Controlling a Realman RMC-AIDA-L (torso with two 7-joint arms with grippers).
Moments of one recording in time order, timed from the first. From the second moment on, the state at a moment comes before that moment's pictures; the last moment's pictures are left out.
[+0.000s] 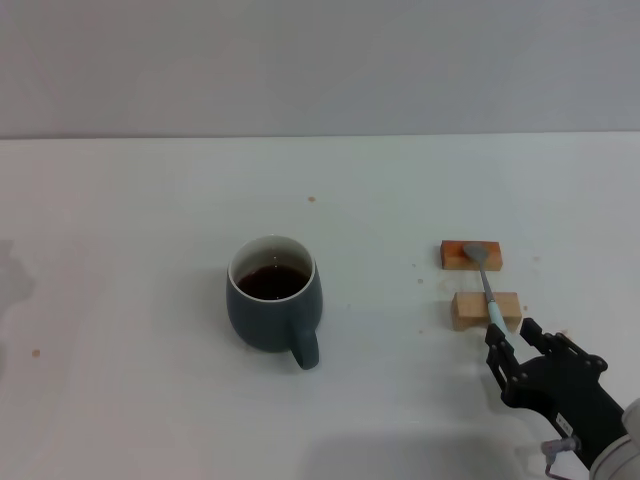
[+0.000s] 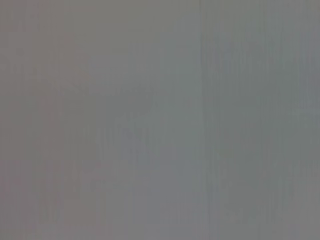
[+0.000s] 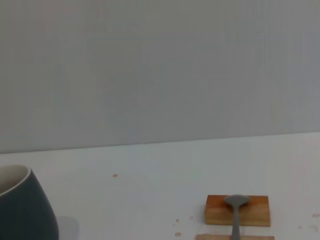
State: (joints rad) left arm -0.18 -1.98 -1.30 -0.43 2.70 0.93 -0.11; right arm -0.25 2.06 0.91 1.17 -2.73 -0.40 -0.04
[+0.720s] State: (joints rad) left arm -0.17 -1.98 -1.30 -0.44 2.70 0.91 -0.11; right arm -0.22 2.07 0.91 1.13 -2.73 -0.40 -0.02
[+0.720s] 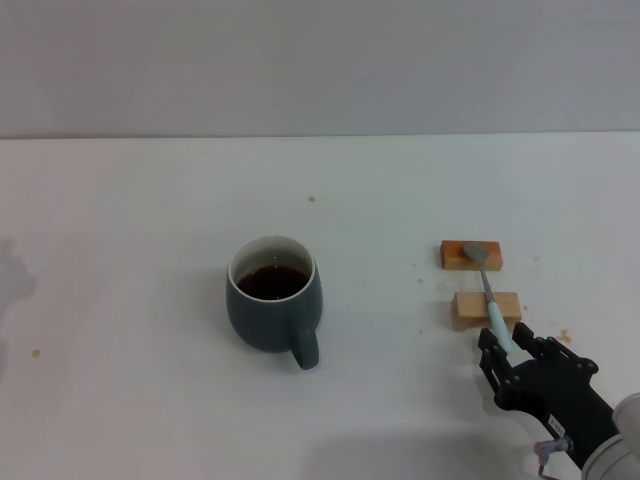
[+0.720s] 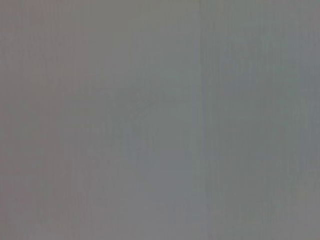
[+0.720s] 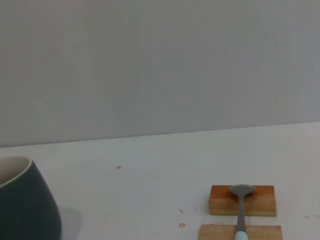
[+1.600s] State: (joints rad) left arm -0.16 -1.97 -1.31 -0.47 2.70 0.90 -0.10; right arm -0.22 2.06 0.91 1.14 -2.73 -0.40 -0.02
